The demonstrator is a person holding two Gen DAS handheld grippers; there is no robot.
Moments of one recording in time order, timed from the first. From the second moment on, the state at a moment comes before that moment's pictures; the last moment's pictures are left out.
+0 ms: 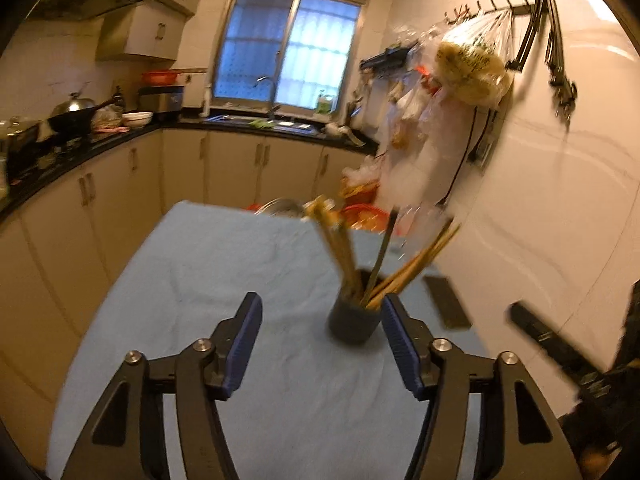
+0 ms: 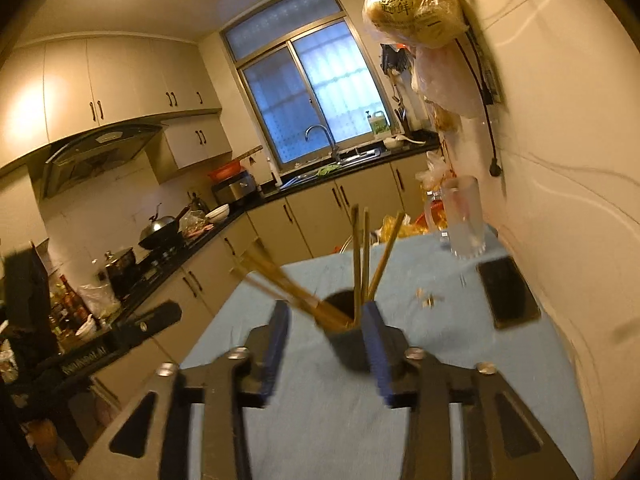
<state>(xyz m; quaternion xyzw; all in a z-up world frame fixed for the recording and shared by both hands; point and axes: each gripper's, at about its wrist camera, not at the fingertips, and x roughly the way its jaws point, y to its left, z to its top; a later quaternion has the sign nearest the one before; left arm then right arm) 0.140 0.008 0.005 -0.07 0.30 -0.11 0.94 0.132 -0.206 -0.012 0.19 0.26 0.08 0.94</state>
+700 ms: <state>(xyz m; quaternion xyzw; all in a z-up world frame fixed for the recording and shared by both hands) 0.003 0.013 0.024 0.01 0.29 -0.03 0.96 -0.026 -0.185 0.020 0.13 0.24 0.06 0.96</state>
